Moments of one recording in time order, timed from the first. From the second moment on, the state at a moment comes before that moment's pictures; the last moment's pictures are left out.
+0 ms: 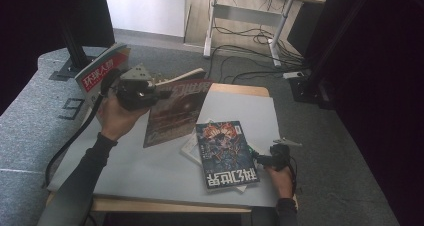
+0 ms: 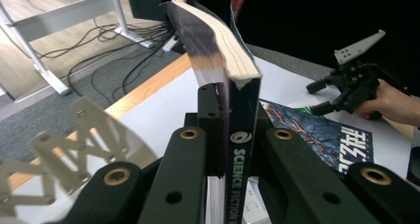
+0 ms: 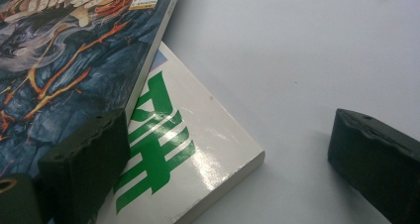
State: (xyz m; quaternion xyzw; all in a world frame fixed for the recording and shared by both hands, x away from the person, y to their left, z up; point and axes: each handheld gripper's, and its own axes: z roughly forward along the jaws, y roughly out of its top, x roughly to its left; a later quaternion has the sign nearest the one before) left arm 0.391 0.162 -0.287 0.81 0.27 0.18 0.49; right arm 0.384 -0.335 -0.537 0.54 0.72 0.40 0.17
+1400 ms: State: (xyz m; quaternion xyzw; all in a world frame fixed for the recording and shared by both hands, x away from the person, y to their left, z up) left arm 0.380 0.275 -0.274 0.76 0.39 0.25 0.46; right arm 0.384 -0.335 -0.537 0.54 0.72 0.40 0.17
